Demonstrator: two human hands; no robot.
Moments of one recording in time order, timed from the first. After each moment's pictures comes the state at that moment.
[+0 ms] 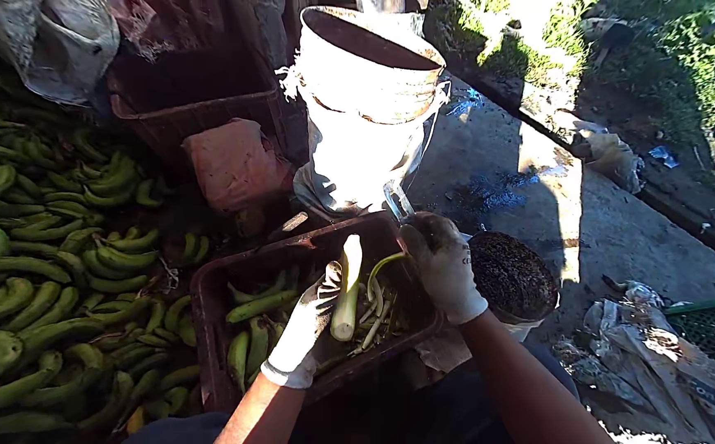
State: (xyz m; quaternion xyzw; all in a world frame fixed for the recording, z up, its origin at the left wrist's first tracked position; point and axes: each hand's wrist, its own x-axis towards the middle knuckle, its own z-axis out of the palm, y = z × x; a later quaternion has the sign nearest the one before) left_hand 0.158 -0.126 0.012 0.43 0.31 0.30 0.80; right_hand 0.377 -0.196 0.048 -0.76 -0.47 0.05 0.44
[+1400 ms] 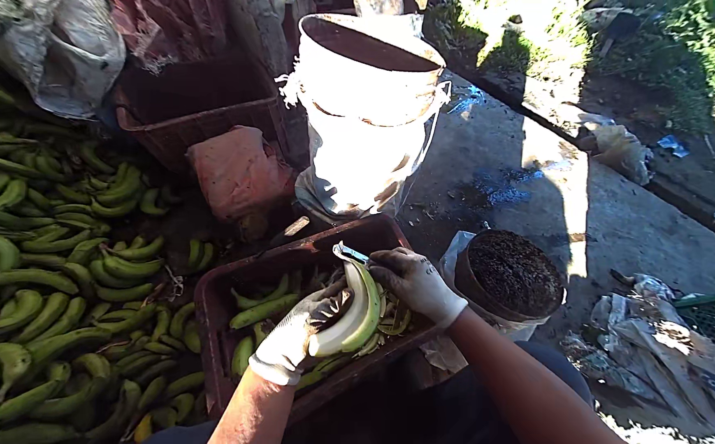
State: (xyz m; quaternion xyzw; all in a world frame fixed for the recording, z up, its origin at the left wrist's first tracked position) left_hand 0.142 -0.113 0.022 0.49 0.28 0.16 0.81; right_hand 0.375 -0.183 0.007 -0.71 -0.58 0.24 0.31
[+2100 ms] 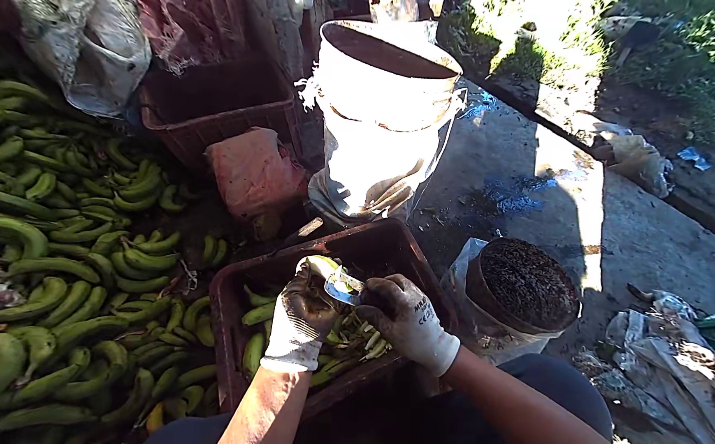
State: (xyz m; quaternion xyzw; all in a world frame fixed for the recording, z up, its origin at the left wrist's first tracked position) left_hand 0.159 -0.095 0.013 0.10 0.32 0.47 0.82; right_hand 0.314 -0.206 -0.009 -0.67 -0.63 0.10 0.38
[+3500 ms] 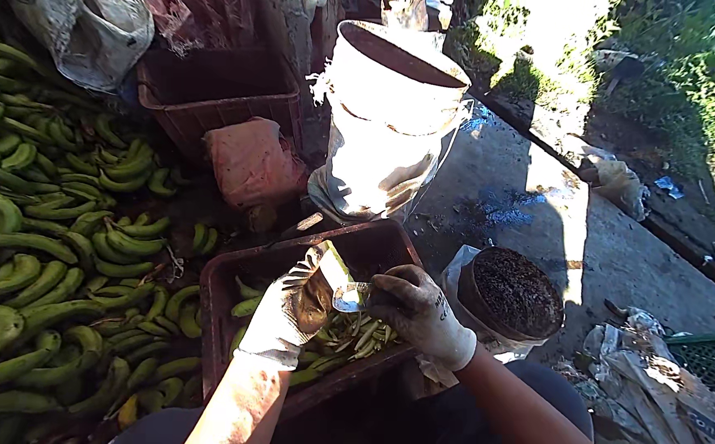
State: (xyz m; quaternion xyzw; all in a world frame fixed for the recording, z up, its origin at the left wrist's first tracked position) left_hand 0.131 -0.097 0.032 0.27 0.18 0.37 0.87; right_hand 0.340 -0.213 0.015 -0.59 -0.70 0.07 0.40
